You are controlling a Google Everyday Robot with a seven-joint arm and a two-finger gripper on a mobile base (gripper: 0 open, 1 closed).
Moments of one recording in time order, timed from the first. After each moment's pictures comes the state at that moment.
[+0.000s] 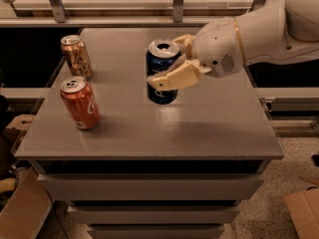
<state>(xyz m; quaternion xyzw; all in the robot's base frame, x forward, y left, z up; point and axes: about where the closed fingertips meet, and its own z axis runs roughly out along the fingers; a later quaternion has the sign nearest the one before) 0.482 -0.002 0.981 -0.60 0.59 0.33 0.43</state>
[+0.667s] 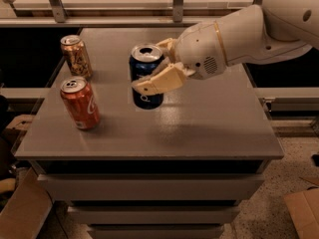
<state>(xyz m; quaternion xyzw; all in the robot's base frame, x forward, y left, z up) 0.472 0.029 0.977 -0.61 0.58 0.35 0.41</state>
